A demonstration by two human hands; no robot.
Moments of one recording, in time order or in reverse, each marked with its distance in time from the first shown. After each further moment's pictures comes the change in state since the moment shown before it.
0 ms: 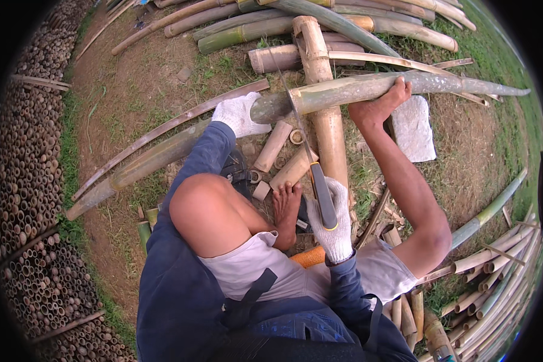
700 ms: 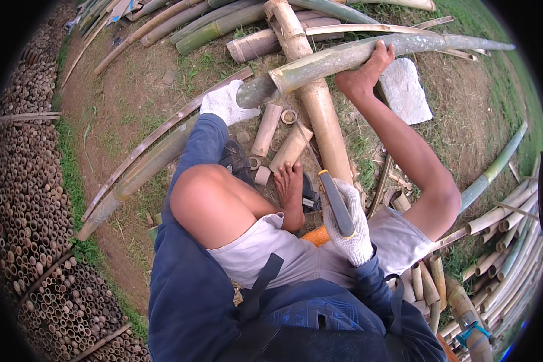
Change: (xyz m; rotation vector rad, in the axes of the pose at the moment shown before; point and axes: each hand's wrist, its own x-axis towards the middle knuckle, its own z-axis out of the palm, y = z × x) left_hand 0.006 -0.001 0.009 0.084 -0.018 -0.028; right_hand -0.064 -0.021 -0.040 -0.004 -0.057 0.090
